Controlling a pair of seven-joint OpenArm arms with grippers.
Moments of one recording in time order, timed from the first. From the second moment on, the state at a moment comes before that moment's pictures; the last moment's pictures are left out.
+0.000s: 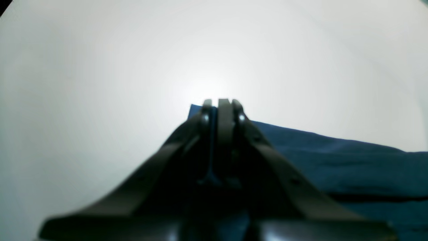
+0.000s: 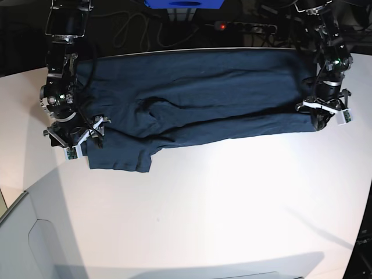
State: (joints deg) left arm 17.2 -14.1 -30.9 93.1 -27.4 -17.3 24.0; right arm -4.3 9.7 11.5 89.8 3.5 19.7 -35.1
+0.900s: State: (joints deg) left arm 18.0 -14.1 -30.9 93.1 -27.4 -17.3 24.0; right arm -5.3 8.7 10.5 88.3 3.4 27.6 -34.6
